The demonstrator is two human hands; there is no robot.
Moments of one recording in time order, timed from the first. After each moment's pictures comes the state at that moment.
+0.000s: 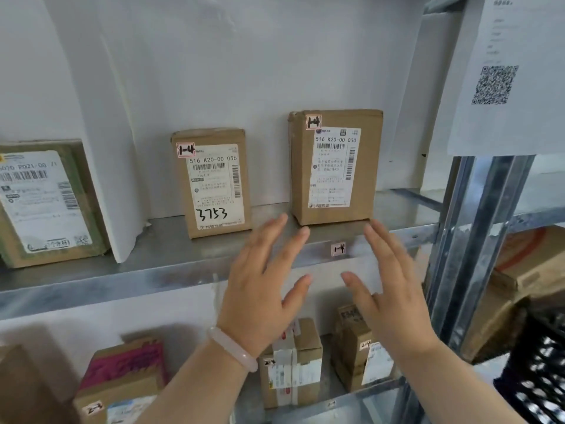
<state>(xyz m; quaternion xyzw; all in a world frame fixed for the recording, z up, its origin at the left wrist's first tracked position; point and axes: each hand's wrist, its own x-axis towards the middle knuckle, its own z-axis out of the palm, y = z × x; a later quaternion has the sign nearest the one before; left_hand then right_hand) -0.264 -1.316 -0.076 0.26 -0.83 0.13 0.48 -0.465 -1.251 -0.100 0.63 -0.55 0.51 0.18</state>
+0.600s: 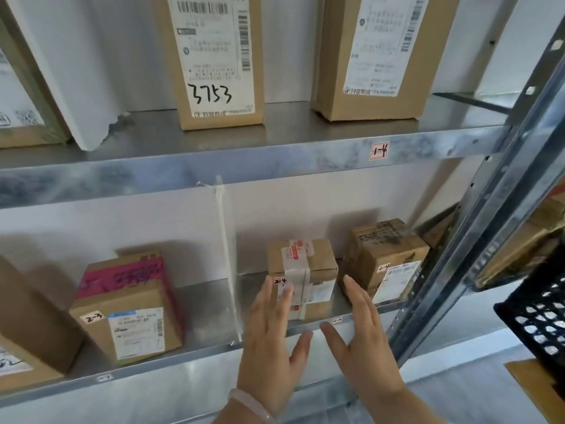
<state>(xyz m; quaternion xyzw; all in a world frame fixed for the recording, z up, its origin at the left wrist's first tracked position) -0.245 -1.257 -0.292 0.44 -0.79 -0.15 0.40 -0.404 -1.221 -0.300 0.58 -0.70 0.40 -0.10</state>
